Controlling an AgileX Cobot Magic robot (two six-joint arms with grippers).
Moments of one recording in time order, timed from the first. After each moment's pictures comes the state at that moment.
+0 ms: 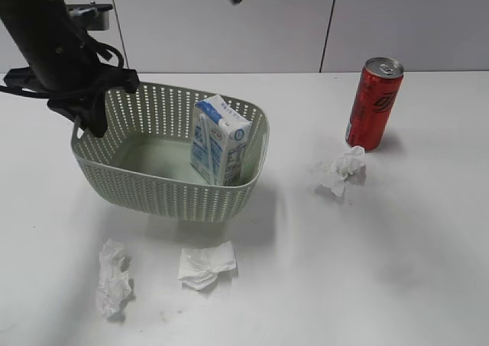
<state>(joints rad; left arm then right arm) -0.34 1.86 -1.47 -0.17 1.11 -0.13 0.63 2.00 -2.13 0.08 1.22 -0.02</state>
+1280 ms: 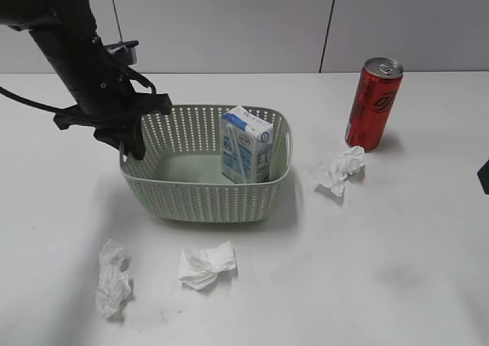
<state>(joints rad) -0.34 2.01 -1.47 -0.33 0.96 -0.13 0.20 1.12 -0.88 0.15 1.01 0.01</state>
